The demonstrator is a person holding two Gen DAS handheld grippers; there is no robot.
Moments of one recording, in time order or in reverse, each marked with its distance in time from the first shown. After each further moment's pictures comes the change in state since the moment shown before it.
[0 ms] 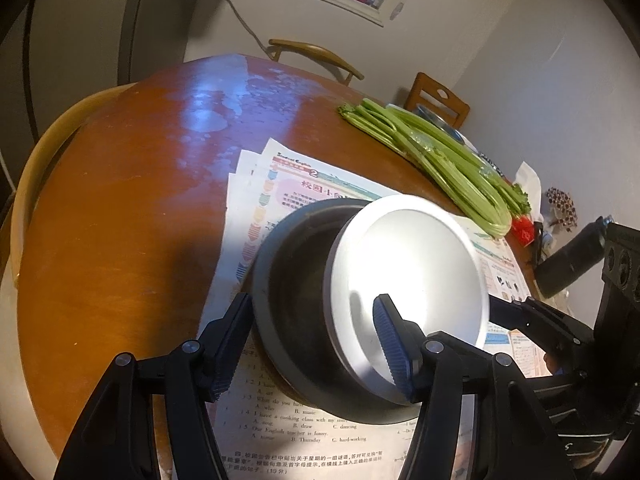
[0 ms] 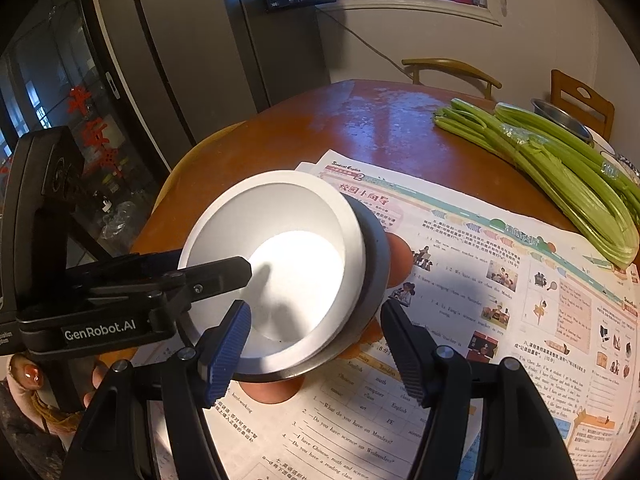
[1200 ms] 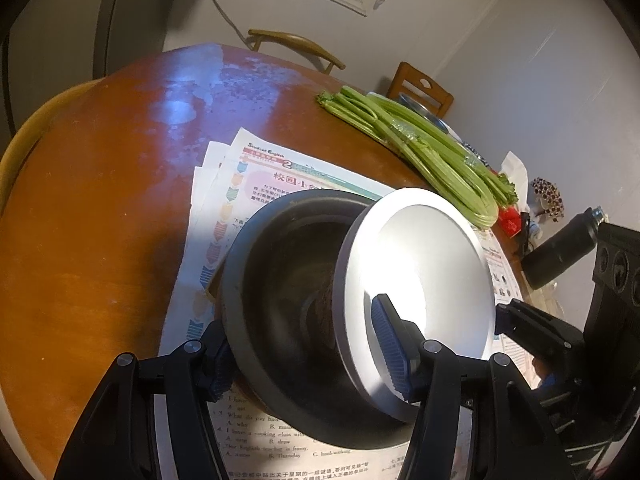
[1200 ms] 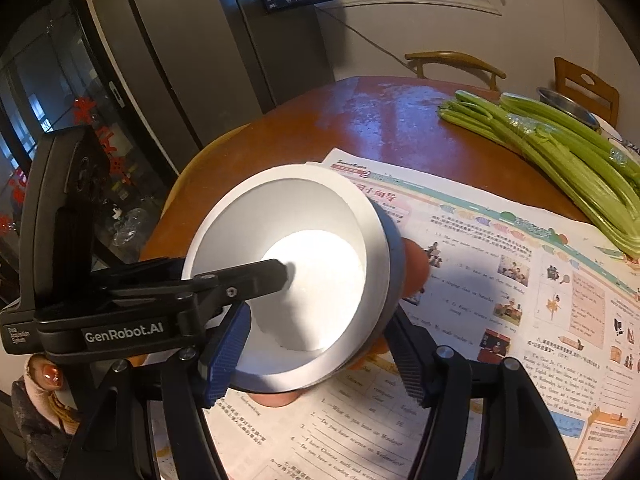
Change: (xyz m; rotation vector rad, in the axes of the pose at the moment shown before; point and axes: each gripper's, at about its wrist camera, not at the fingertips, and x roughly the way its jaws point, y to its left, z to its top) left arm 0.023 -0.014 0.004 0.035 0.034 -0.062; right arm 0.004 -0.005 -0.003 0.034 -0.001 0.045
